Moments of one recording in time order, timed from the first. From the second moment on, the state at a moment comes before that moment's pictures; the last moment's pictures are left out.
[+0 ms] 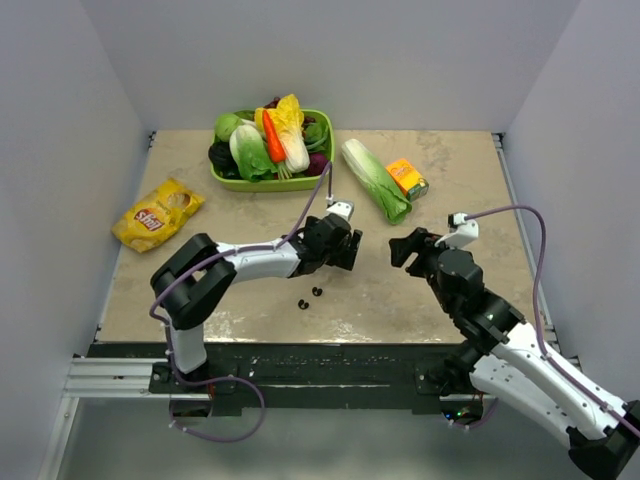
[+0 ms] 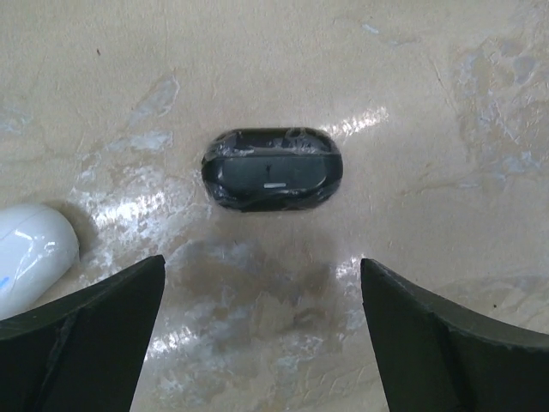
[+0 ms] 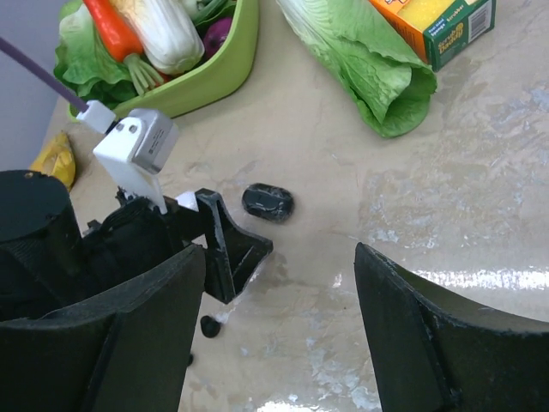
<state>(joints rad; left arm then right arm) -0.88 1.84 1.09 -0.03 -0.32 -0.42 0.70 0.63 0.58 -0.25 0.48 0.65</state>
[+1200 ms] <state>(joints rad) -0.88 2.08 1.36 -0.13 -0.46 -0.49 0.70 0.61 0.58 -0.31 0.45 0.62</state>
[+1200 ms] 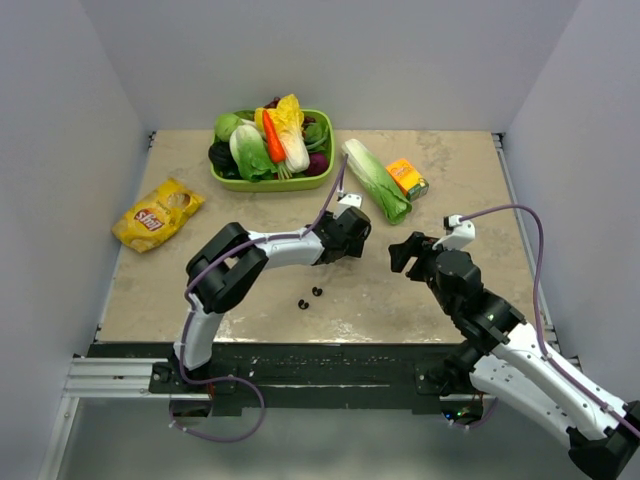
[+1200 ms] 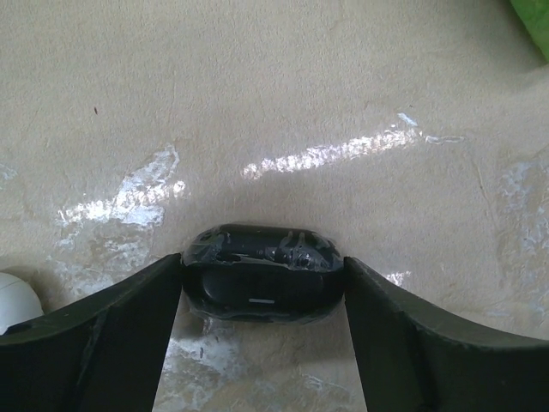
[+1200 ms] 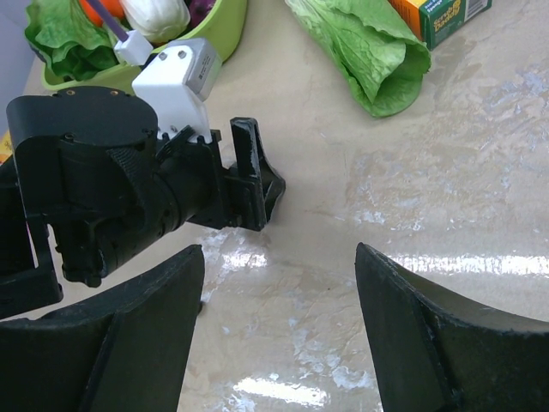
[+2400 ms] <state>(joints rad) -0.92 1.22 0.05 1.18 0.13 -0.10 0.88 0.98 0.91 -0.35 -0.07 0.40</state>
